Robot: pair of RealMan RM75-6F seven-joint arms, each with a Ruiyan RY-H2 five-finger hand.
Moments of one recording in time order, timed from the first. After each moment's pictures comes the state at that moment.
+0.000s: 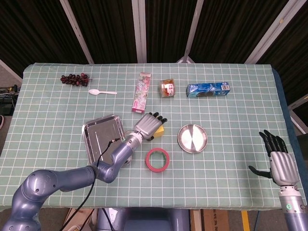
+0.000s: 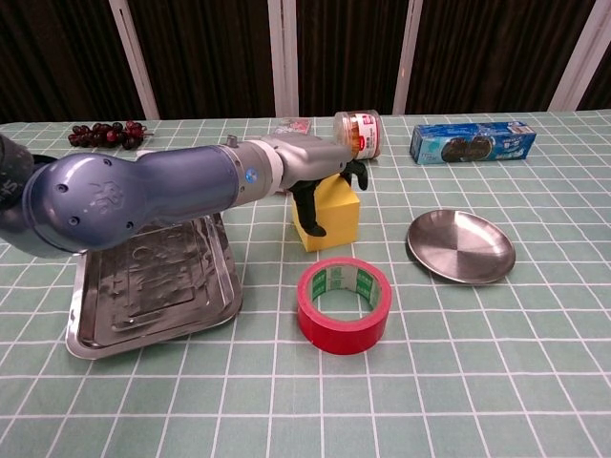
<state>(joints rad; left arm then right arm) -1.24 -1.87 -0.22 -1.04 0.83 0.69 0.57 0.15 -1.16 0.08 -1.58 -1.42 1.39 0.14</state>
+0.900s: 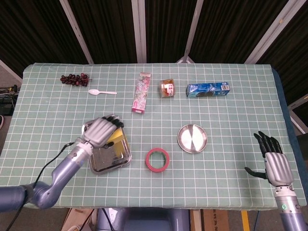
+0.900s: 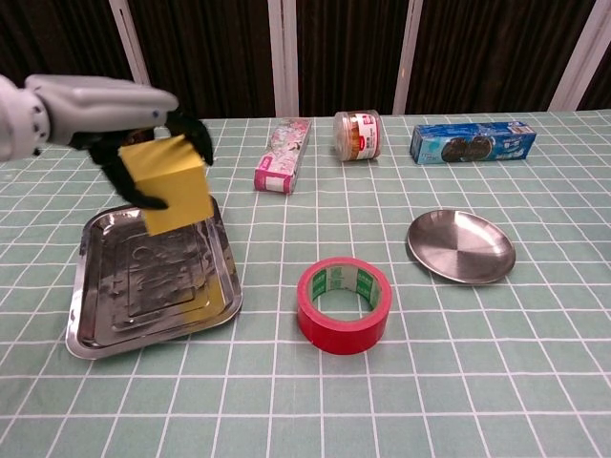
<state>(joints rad) -0.89 -1.27 -0.04 -1.79 1.01 0.99 0.52 0.15 -1.18 0.08 -1.59 -1.44 1.38 0.10</state>
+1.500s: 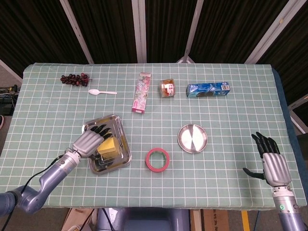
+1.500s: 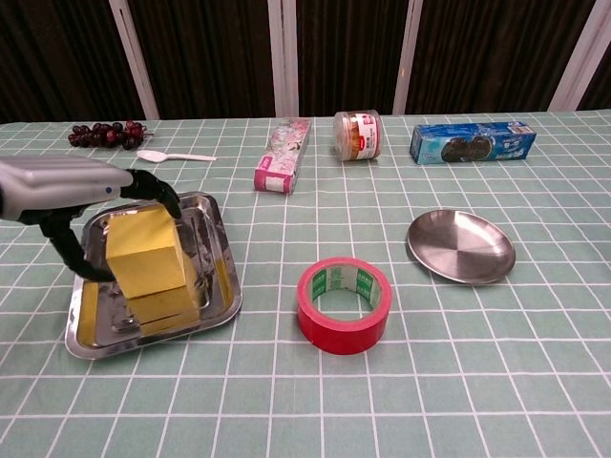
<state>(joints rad) -0.79 -1.31 0.06 -1.61 1.22 0.90 0.27 0.15 -1.19 0.08 -1.59 -1.44 1.37 0.09</state>
